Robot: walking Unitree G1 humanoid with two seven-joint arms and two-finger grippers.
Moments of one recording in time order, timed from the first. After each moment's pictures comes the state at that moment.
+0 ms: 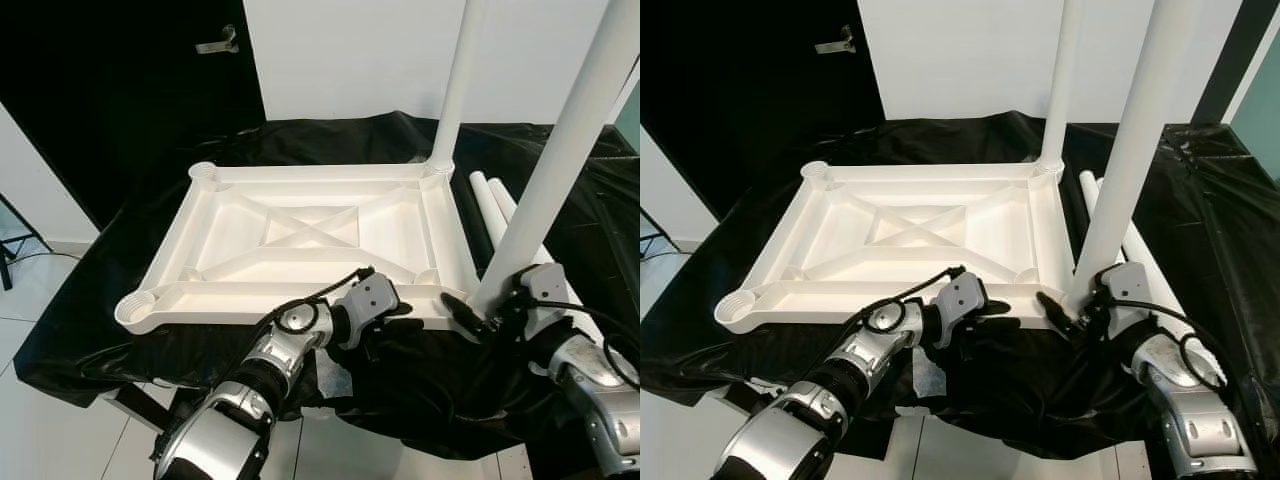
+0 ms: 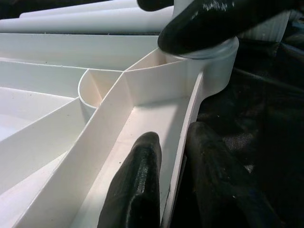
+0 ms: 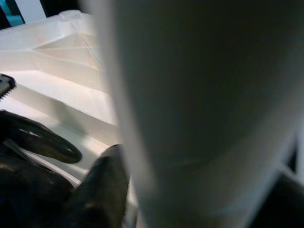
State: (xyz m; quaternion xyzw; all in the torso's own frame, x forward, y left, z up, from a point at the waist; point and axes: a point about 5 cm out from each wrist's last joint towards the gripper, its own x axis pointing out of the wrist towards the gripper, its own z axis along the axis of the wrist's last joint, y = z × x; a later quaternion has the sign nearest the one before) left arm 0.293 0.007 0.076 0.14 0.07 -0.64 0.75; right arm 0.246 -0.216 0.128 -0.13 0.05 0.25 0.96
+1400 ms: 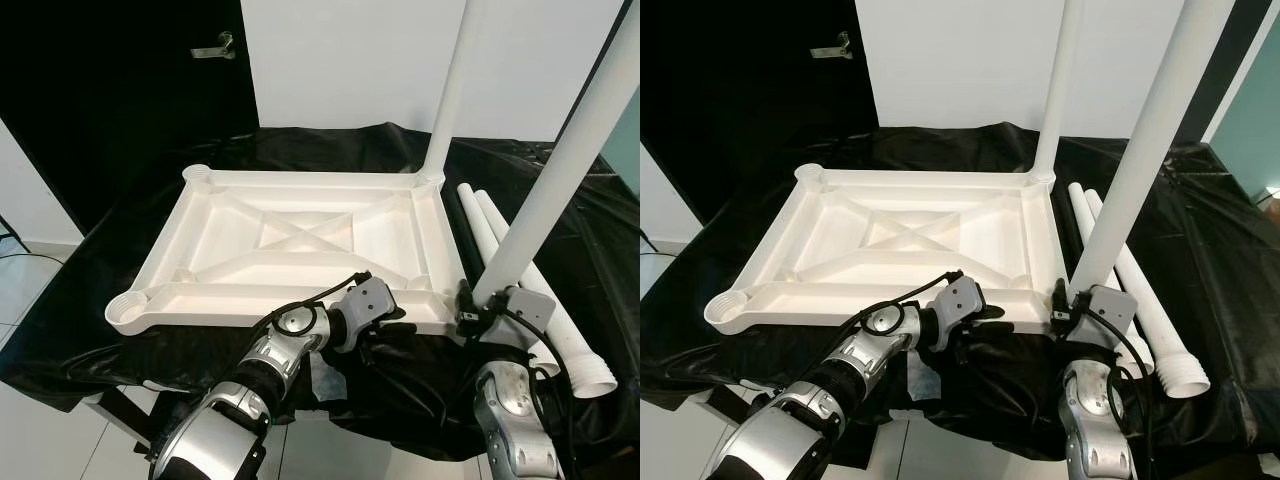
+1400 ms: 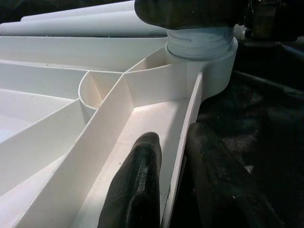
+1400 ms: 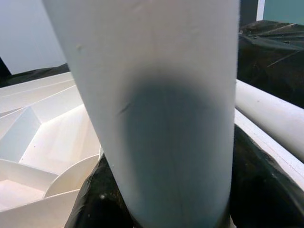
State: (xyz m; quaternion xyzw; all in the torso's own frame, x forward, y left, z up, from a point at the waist) left arm 0.294 0.012 0.071 0.15 0.09 -0.63 0.75; right arm 0.245 -0.176 0.093 0.03 0.00 -0.13 0.99
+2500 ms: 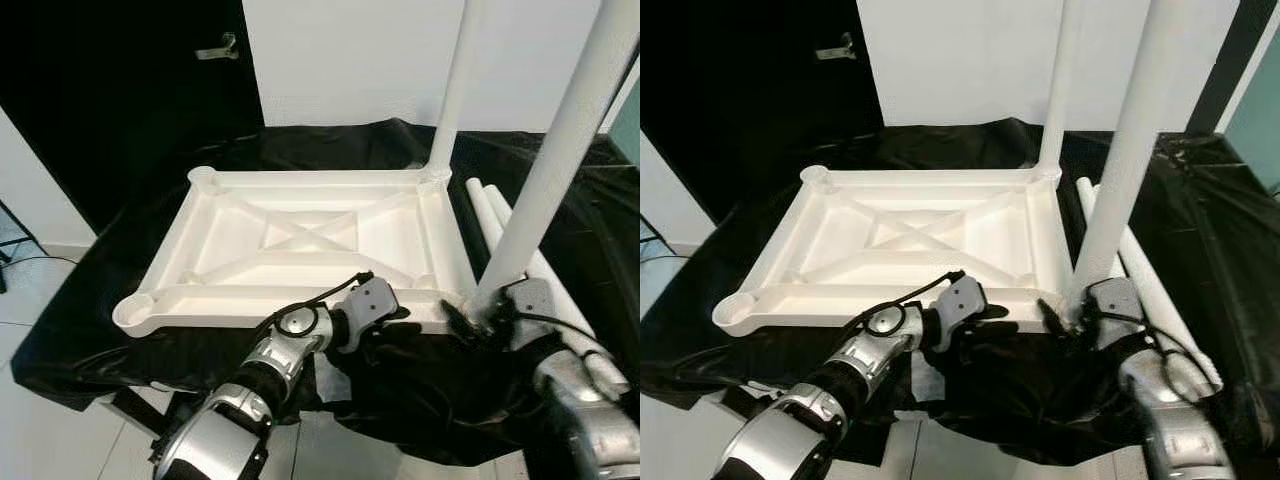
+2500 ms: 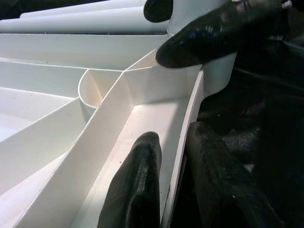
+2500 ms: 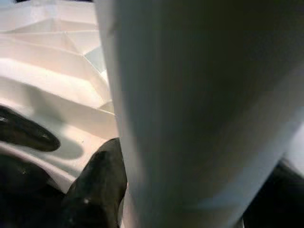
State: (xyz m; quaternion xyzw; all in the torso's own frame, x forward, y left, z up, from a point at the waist) left arm 0.293 0.007 0.074 0.14 0.07 -0.64 0.75; right arm 0.246 -0.215 0.109 -0.13 0.05 0.21 0.97
